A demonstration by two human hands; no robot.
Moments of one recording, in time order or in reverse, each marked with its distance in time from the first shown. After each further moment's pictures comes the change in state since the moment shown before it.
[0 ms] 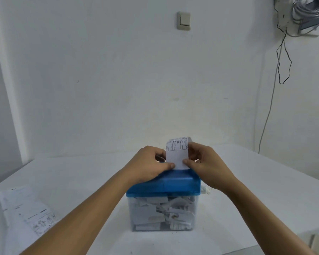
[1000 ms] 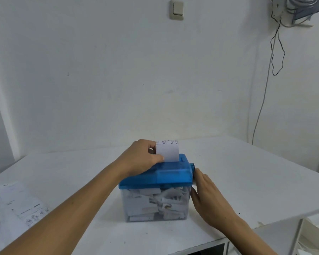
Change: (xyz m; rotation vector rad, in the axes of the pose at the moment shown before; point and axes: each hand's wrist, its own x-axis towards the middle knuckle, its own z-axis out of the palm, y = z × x) left_hand -0.002 0.001 0.002 0.007 -0.020 -0.020; right_hand -0.073 0.073 0.037 -0.308 -0.047 -0.023
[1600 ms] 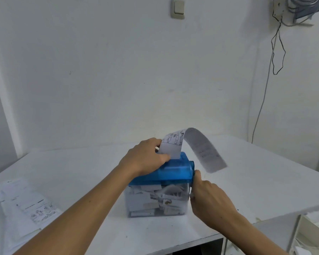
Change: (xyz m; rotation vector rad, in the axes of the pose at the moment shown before) left_hand -0.004 0.009 0.009 0.207 0.014 -0.034; right_hand -0.011 -0.036 -0.019 -0.335 -0.134 0.128
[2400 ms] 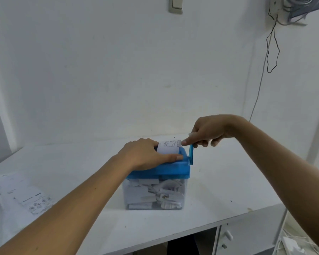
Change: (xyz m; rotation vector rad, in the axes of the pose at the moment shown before) left_hand -0.006 0.006 -0.002 0.212 -0.123 -0.090; right_hand 0.096 0.000 -0.150 0.213 -0.504 0.107
